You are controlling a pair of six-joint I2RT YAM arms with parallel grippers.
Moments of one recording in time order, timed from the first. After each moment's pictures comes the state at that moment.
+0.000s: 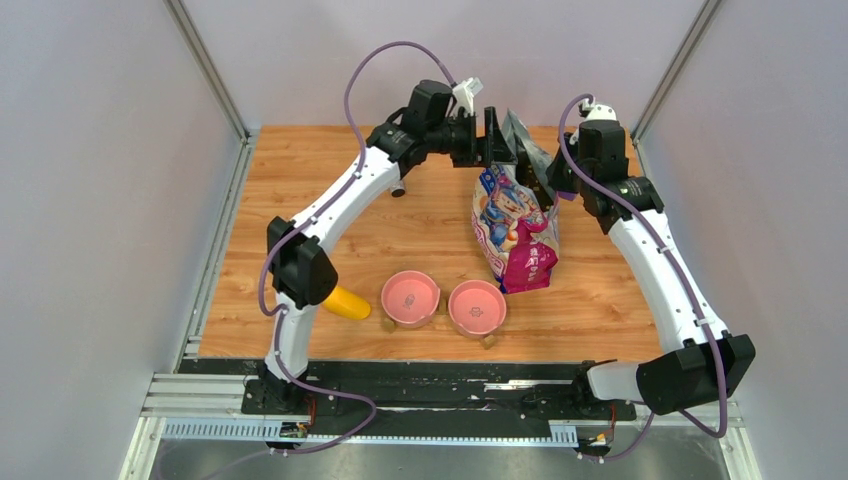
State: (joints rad) left arm -0.65 2.09 2.20 -0.52 0.51 -0.63; right arm 0.22 1.32 1.41 -0.61 0.11 0.32
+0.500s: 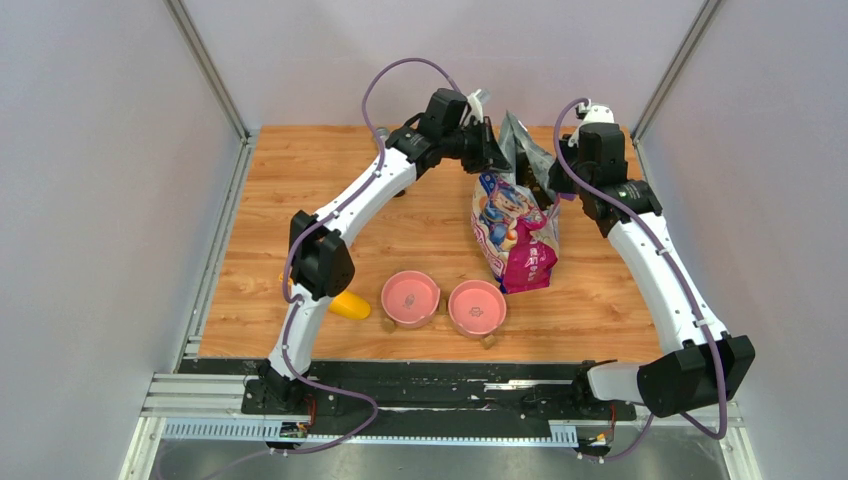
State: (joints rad) left arm -0.67 2.24 2.29 -0.54 0.49 -0.75; right arm 0.22 1.31 1.37 -0.58 0.11 0.25
